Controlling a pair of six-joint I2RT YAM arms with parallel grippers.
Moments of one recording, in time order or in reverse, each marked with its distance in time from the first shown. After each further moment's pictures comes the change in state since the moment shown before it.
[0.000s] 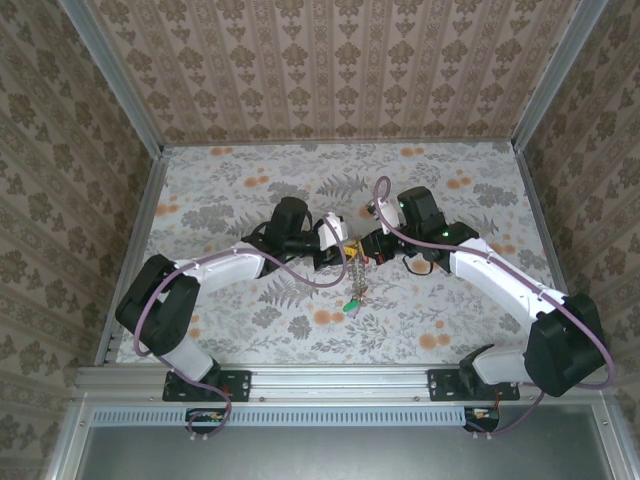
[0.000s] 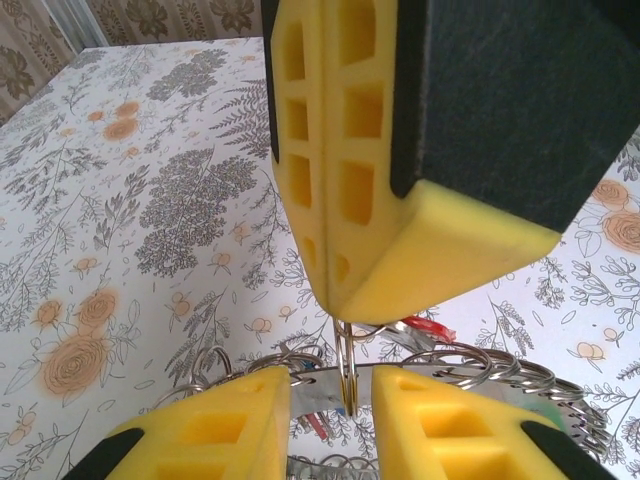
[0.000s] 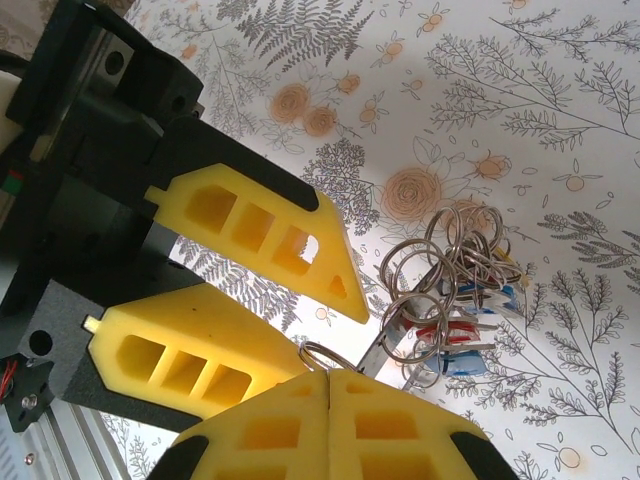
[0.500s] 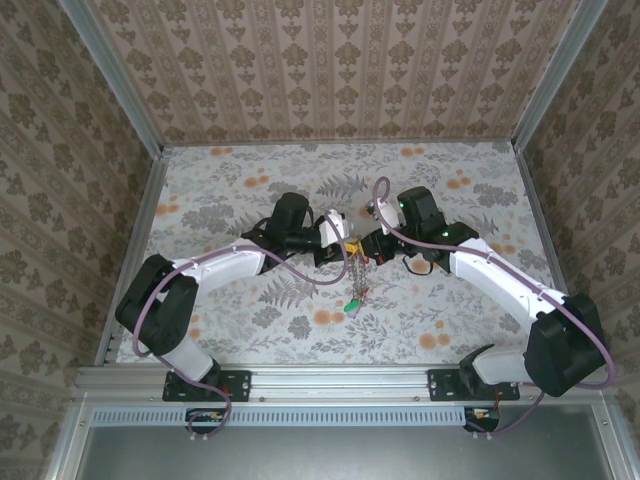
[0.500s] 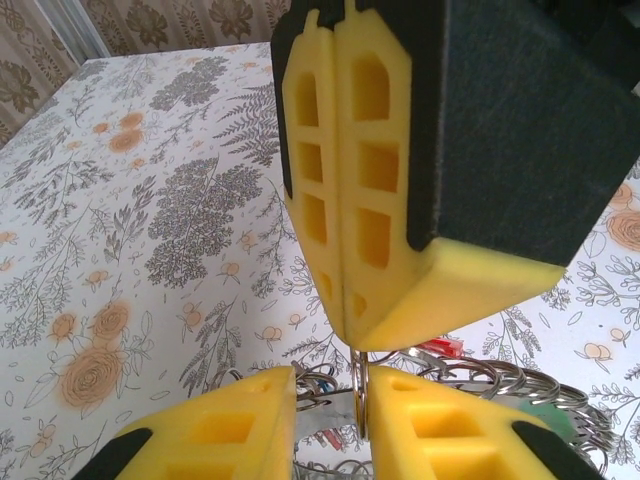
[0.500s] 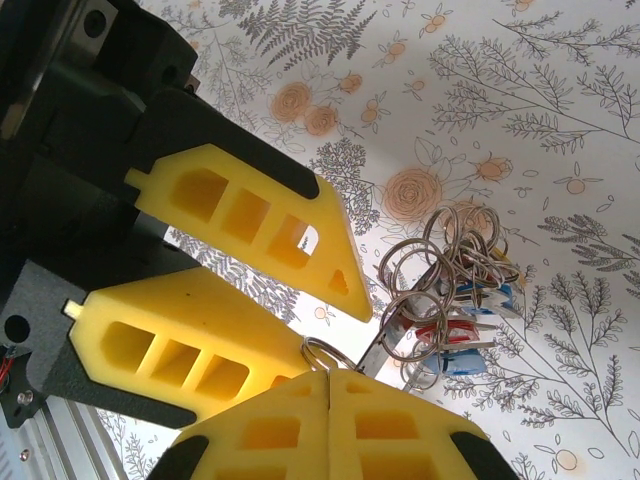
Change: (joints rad) left arm 0.000 0.000 0.043 -0.055 -0.001 0.042; right arm 0.005 0.000 0.000 0.000 0.000 -0.014
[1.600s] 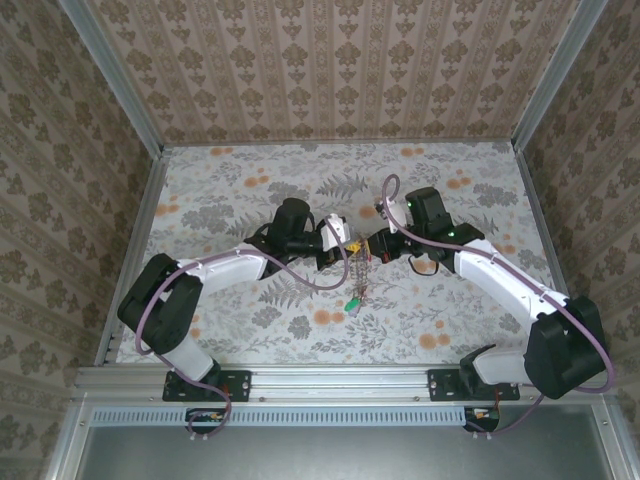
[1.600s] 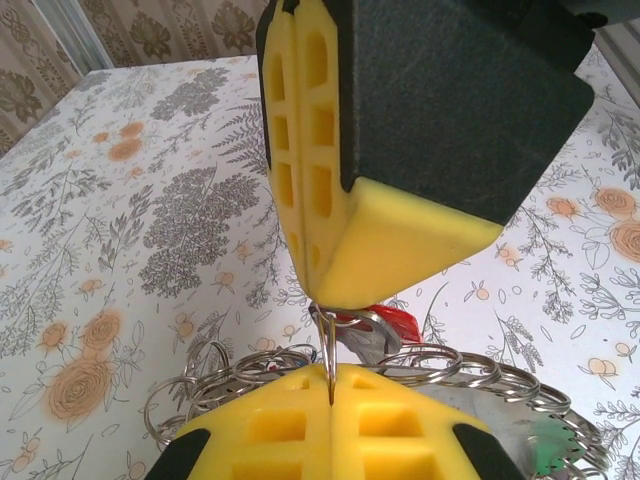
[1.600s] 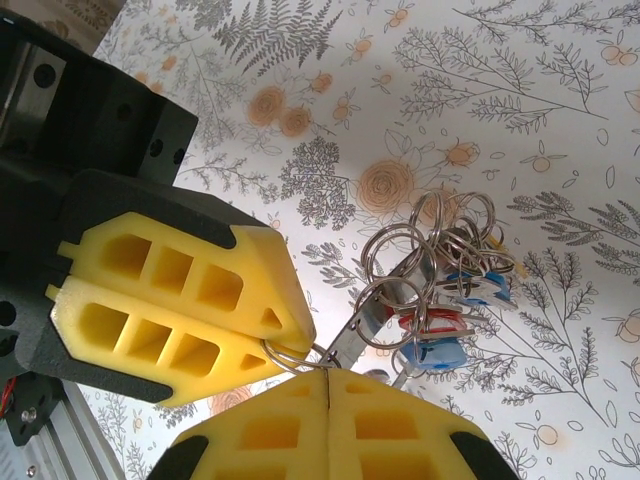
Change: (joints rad) left arm -0.014 0.011 -0.055 0.126 -0.007 -0.048; right arm -0.061 -0.013 -0.031 0.008 -0.019 0.035
